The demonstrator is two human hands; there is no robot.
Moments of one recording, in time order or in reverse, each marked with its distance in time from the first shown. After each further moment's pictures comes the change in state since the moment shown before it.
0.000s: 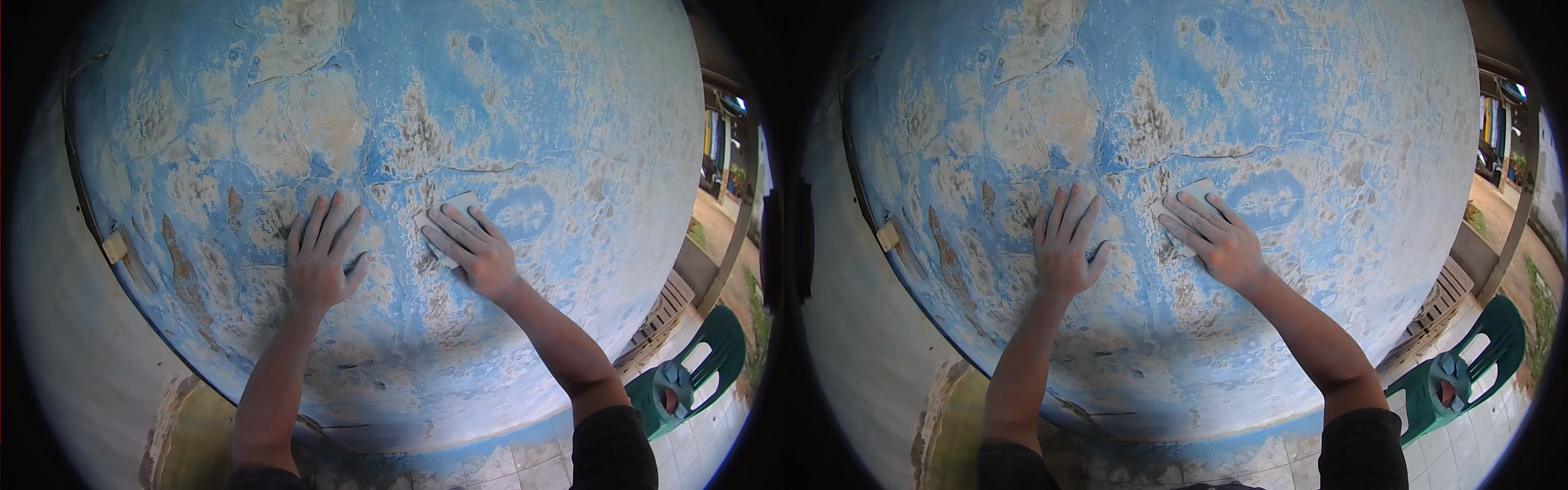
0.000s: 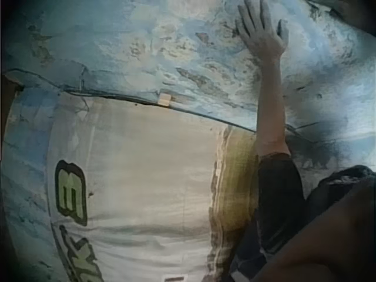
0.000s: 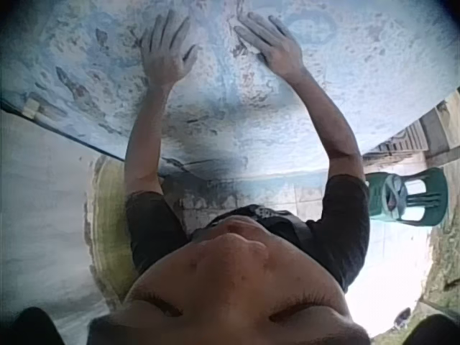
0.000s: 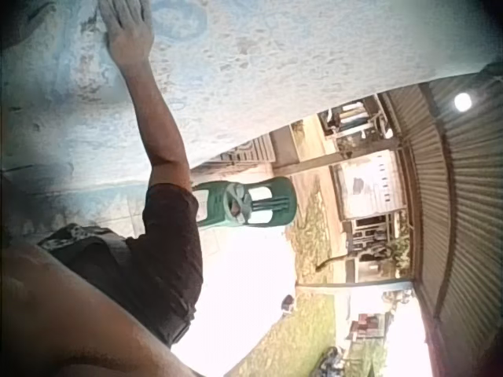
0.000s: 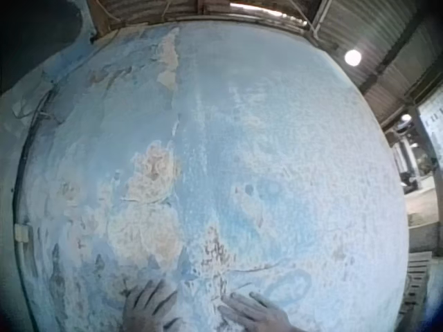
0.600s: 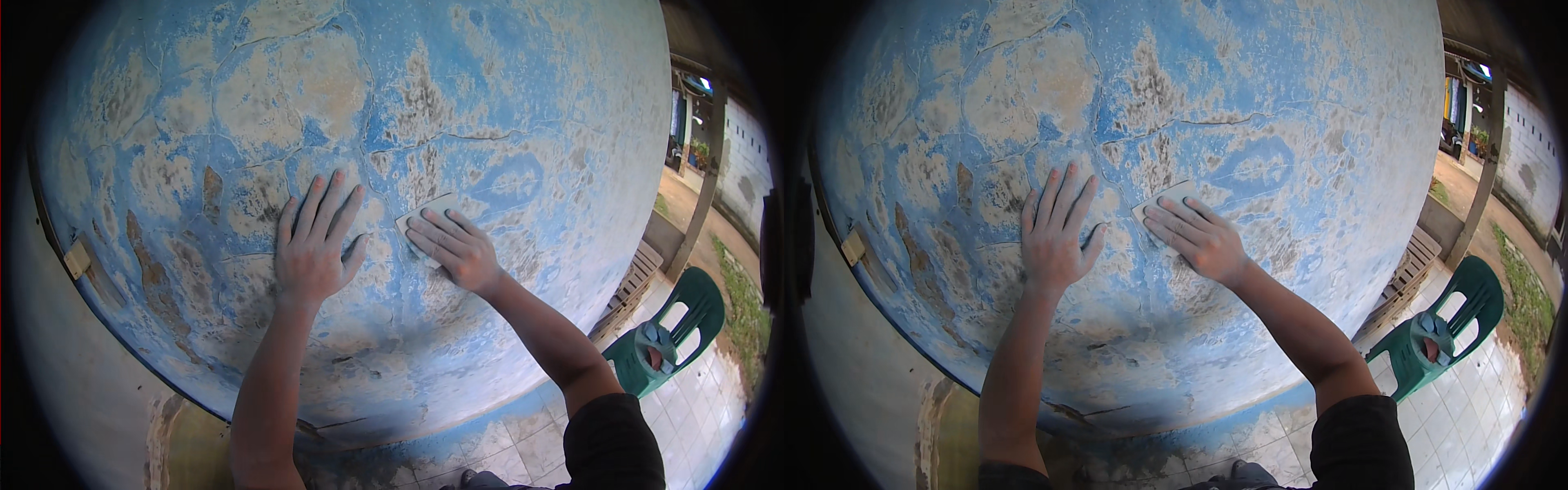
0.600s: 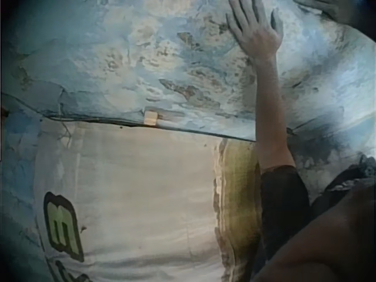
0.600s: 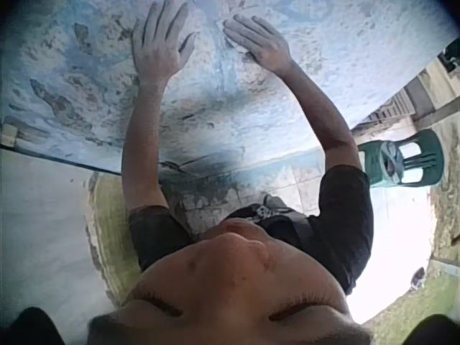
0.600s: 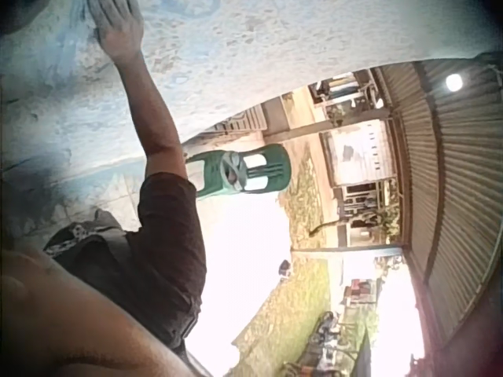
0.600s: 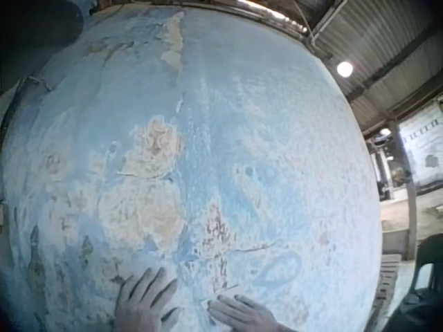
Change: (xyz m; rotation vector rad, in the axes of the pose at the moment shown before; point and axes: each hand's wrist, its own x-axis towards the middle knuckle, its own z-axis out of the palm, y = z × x) left_hand -0.007 0.000 -0.001 -0.037 0.002 0.014; right_hand -0.017 -0.036 0.024 0.030 -0.008 0.020
